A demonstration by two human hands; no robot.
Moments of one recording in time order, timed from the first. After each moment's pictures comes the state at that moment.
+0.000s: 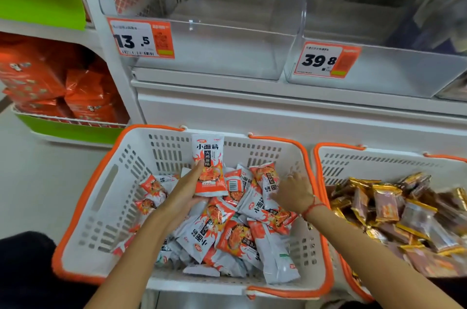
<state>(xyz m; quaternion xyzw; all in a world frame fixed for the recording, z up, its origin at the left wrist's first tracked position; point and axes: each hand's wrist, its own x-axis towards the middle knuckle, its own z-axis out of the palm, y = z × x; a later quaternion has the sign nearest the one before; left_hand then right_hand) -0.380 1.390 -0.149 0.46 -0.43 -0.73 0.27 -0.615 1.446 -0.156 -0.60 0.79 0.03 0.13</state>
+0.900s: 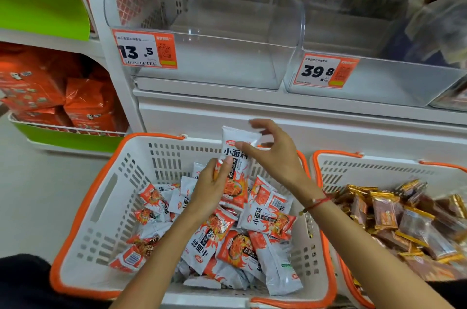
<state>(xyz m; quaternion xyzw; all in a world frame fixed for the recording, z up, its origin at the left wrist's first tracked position) -0.413 1.400 -0.114 0.47 -0.60 -0.57 0.29 -0.568 1.405 -0.072 -0.55 0.68 -0.43 0.24</state>
